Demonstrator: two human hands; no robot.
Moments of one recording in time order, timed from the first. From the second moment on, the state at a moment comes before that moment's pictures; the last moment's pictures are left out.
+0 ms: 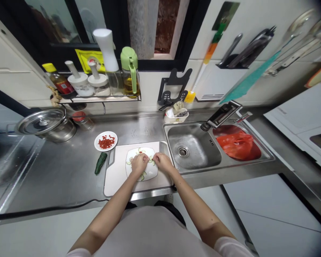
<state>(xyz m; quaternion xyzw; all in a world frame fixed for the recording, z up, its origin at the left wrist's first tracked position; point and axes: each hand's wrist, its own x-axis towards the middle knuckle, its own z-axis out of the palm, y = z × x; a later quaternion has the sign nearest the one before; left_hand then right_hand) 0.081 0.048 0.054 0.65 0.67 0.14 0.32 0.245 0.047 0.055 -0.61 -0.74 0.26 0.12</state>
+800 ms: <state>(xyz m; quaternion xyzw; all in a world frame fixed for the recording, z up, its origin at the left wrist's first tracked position) 0.094 0.051 0.052 0.68 0.67 0.08 0.30 0.240 0.046 0.051 -0.62 -0.74 0.25 0.08</state>
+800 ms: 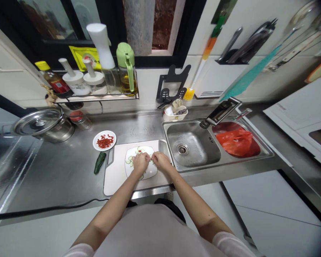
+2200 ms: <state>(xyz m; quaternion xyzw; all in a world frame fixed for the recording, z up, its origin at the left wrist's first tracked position) 0.091 0.053 0.052 0.67 0.66 0.11 0.31 0.236 0.046 0.050 -0.65 -0.69 0.28 0.12</state>
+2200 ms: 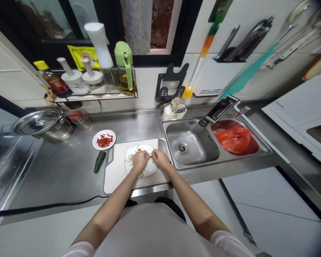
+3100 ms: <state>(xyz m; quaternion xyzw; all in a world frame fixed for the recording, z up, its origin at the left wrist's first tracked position) 0.001 0.036 0.063 0.57 0.74 0.27 0.23 0.182 -0.016 0.072 -0.54 -0.76 0.28 0.24</state>
